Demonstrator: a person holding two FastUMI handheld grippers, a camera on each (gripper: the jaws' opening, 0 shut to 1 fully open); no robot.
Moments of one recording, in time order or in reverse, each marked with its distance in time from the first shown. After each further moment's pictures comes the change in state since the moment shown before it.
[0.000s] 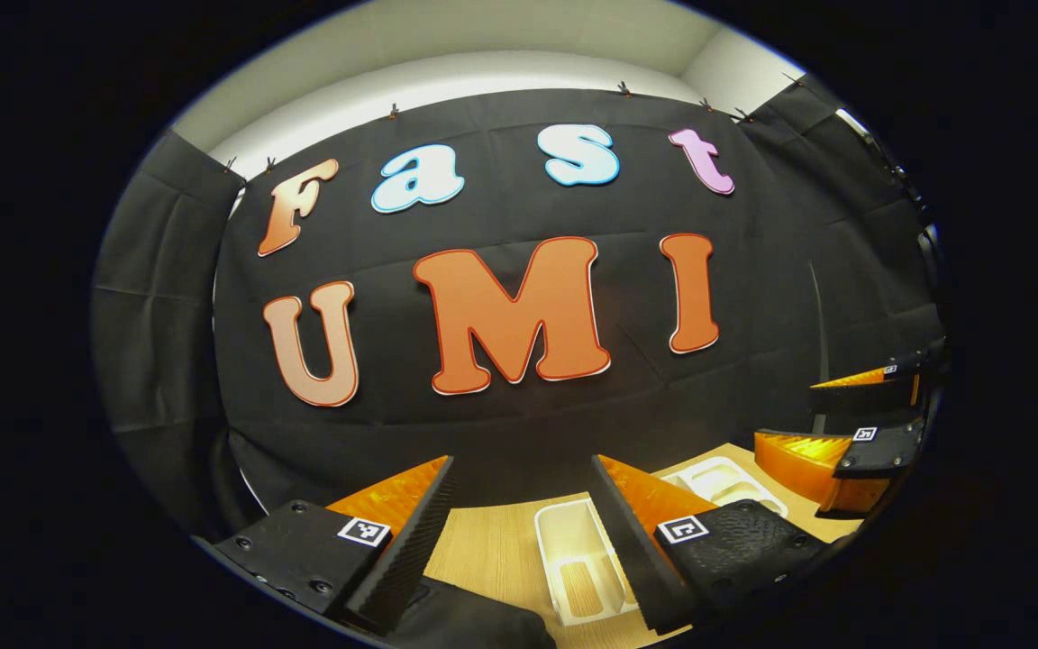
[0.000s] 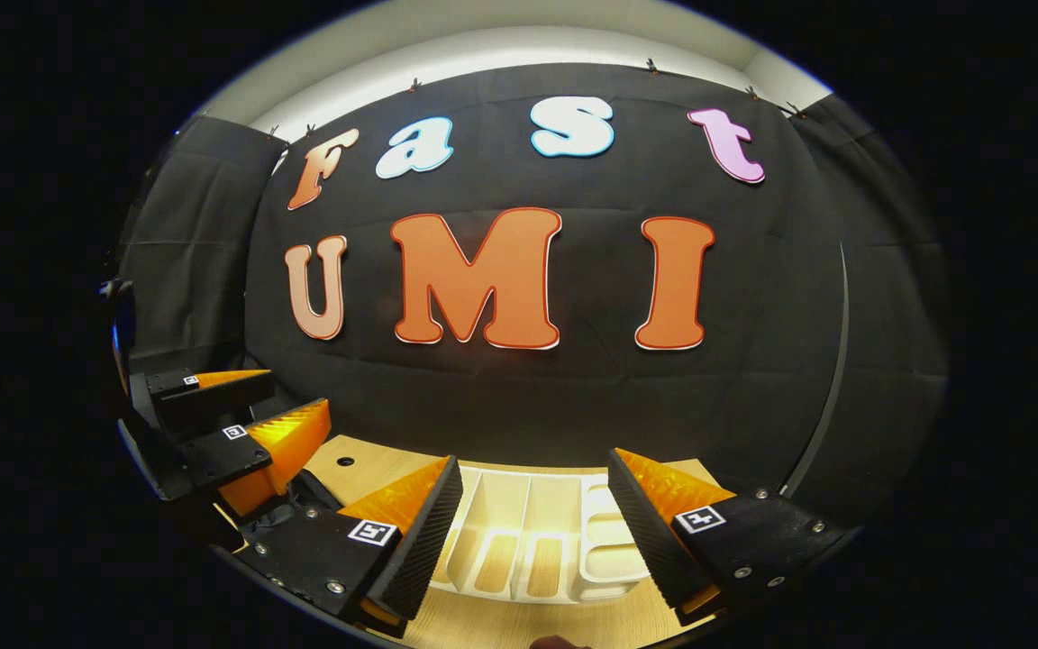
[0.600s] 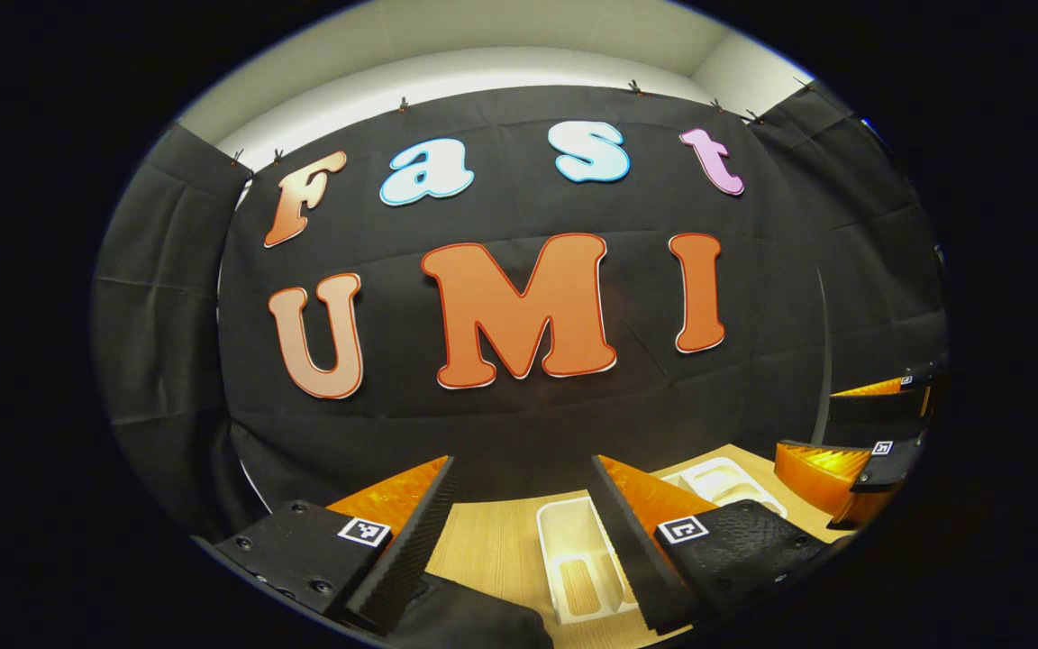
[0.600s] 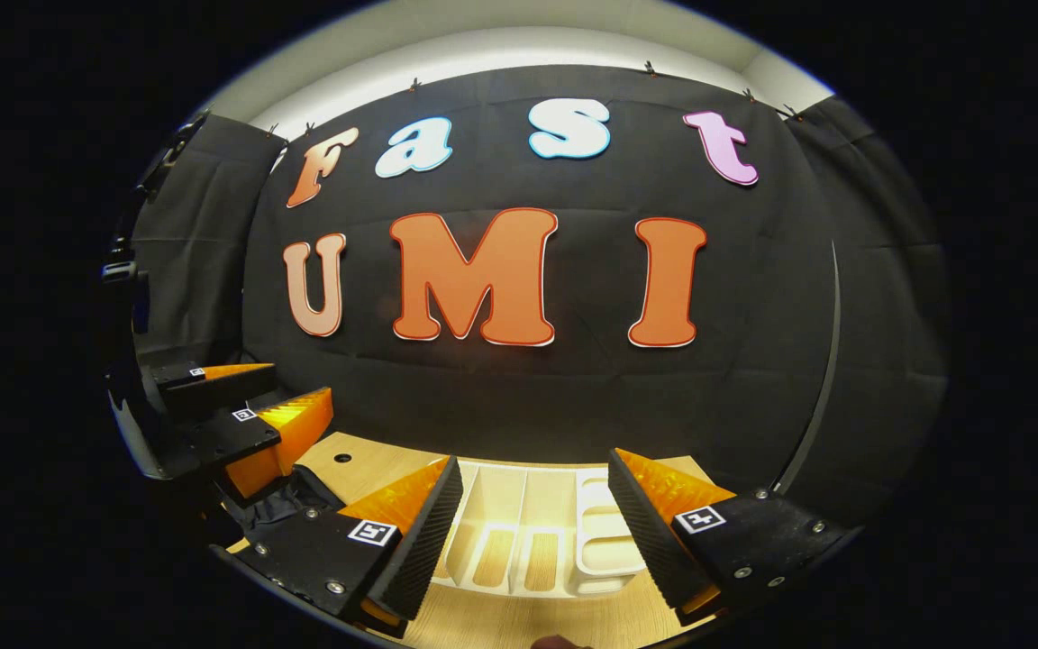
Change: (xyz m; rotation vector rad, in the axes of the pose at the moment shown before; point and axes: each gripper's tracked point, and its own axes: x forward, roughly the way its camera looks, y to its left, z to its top) left arm -0.001 0.002 -0.003 -0.019 0.018 -0.003; right arm -0.015 0.003 -0.008 -0.011 0.007 -0.017
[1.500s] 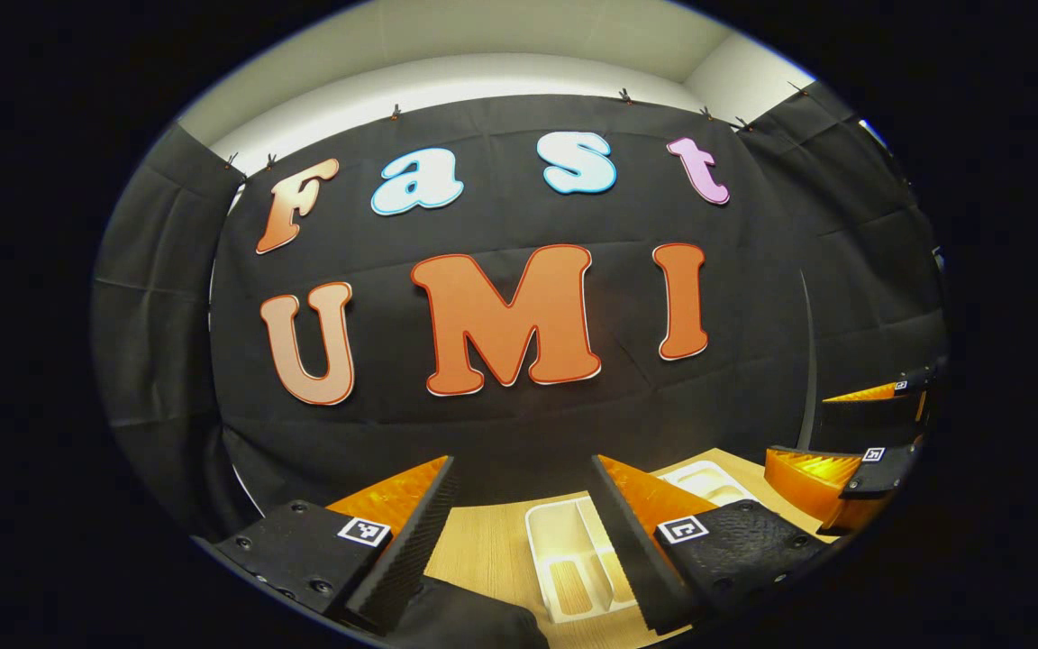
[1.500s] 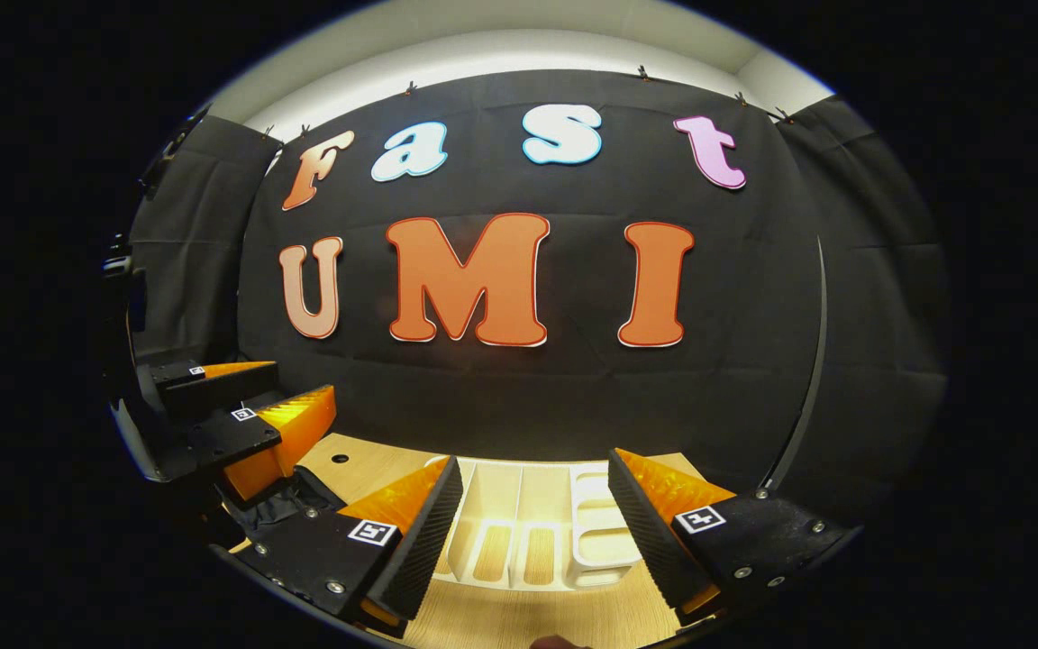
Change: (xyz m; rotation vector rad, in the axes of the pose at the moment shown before) left arm -0.013 -0.007 0.011 0.007 -0.029 -0.030; right arm -0.018 -0.003 0.001 0.010 -0.008 -0.037
